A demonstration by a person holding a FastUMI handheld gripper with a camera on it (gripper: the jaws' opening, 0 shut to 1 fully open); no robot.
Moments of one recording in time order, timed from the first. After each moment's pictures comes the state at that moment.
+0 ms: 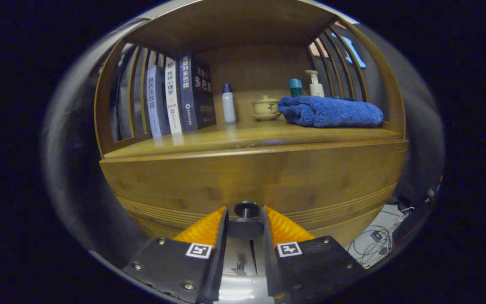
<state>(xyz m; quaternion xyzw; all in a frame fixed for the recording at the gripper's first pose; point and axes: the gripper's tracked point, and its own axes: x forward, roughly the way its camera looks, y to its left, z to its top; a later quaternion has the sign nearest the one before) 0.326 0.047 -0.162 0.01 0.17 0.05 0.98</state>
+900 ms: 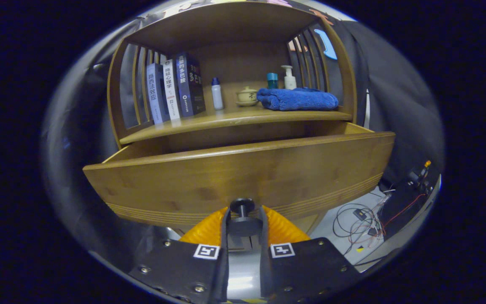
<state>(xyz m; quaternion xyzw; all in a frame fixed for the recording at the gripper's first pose) 0.196 0.029 -0.160 0.02 0.22 -0.02 0.98</state>
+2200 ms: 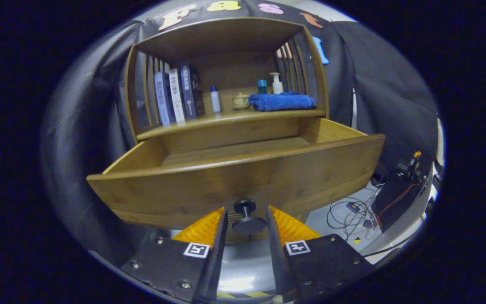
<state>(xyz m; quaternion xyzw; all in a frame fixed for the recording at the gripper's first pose) 0.114 0.026 -0.131 0.04 0.18 -0.03 0.98</state>
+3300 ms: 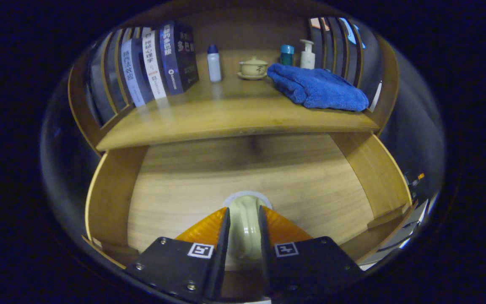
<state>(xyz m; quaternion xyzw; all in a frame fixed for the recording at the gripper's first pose) 0.263 0.049 -0.147 -0.02 0.40 -0.04 0.91</state>
